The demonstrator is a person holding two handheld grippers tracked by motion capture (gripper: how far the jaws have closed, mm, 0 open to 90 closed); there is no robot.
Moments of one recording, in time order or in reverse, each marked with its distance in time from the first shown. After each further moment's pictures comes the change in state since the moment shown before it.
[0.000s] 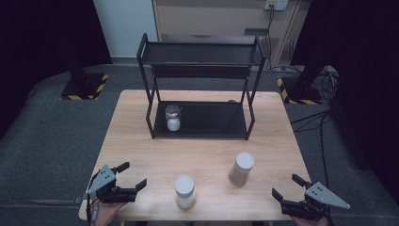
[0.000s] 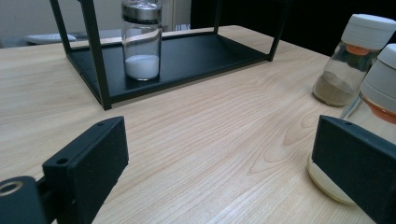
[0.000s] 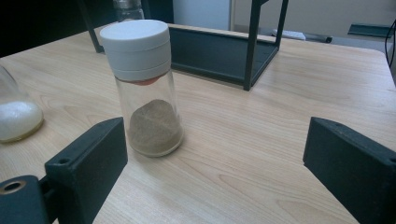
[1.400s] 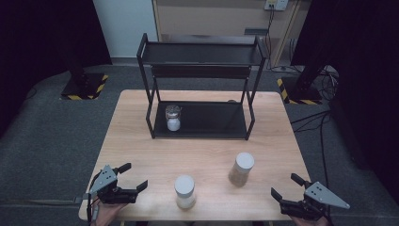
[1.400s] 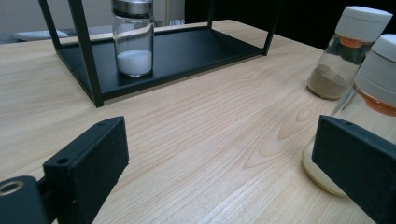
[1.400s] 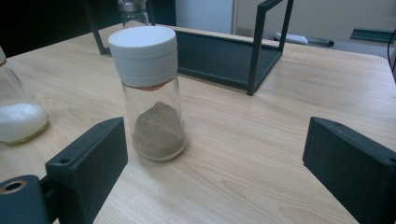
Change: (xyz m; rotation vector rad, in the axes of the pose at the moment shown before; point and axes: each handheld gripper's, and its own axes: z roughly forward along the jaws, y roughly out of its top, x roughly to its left) left arm 0.002 0.001 0.003 0.021 -0.025 0.014; right arm 0.004 0.005 0.000 -0.005 0.009 -0.015
